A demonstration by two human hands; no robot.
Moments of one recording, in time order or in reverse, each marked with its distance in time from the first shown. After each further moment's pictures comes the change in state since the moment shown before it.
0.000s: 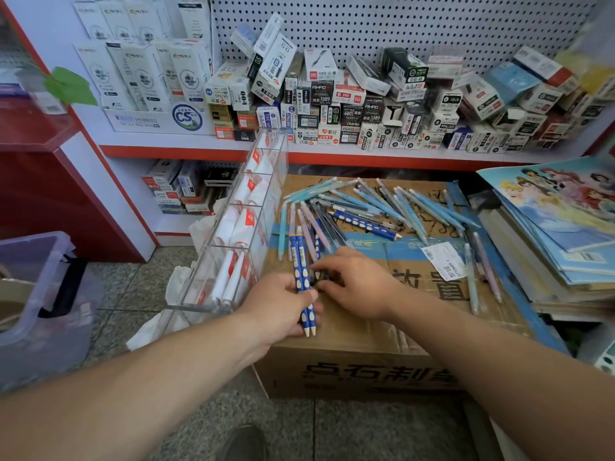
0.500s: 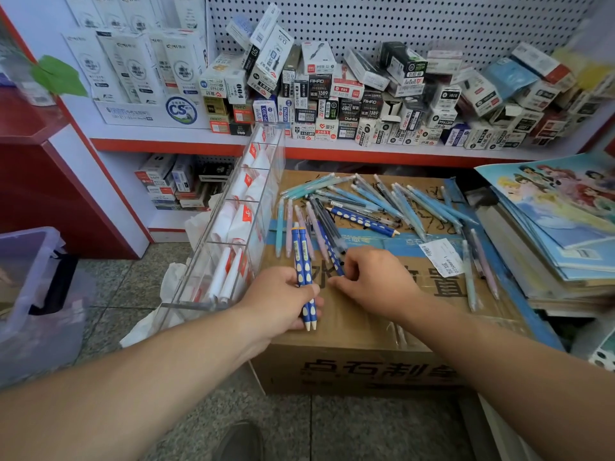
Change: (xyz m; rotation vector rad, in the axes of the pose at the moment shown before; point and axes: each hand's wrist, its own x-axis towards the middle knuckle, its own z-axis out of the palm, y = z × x) left_hand 0.004 0.004 0.003 0.001 -0.005 0.002; right_hand -0.013 0.008 -0.004 -0.054 0.159 0.198
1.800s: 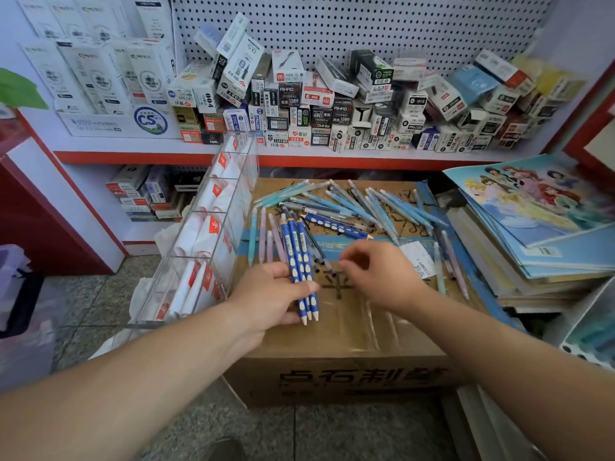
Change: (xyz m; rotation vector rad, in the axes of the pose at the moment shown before) left_hand 0.015 0.014 0.022 -0.112 -0.050 0.046; right_hand -0.014 0.030 -0.032 0.353 0.089 0.085
